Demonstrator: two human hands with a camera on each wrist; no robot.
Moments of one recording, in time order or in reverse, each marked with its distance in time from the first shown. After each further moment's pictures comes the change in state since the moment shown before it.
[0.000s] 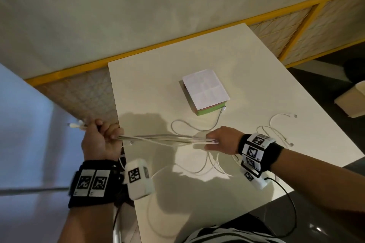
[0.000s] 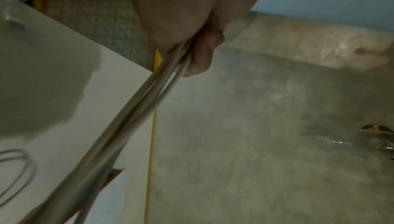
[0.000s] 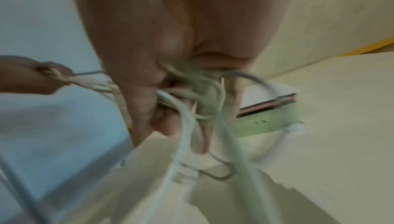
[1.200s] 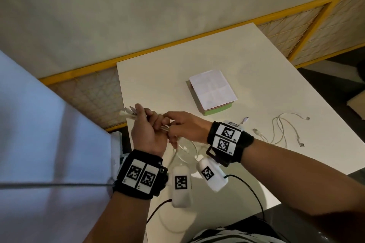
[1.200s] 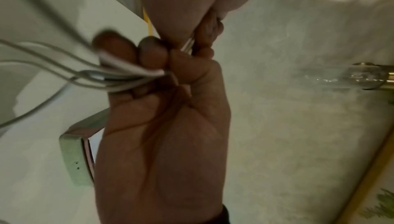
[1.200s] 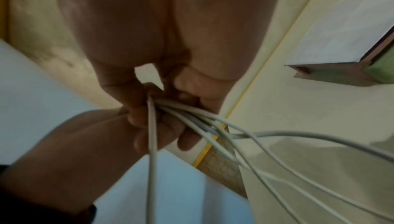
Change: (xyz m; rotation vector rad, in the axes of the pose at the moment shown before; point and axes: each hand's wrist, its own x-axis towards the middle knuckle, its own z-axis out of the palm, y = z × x) left_hand -0.033 -0.058 0.059 0.007 -0.032 -0.065; right_hand 0.026 -0.123 -0.038 0.899 -0.031 -0.247
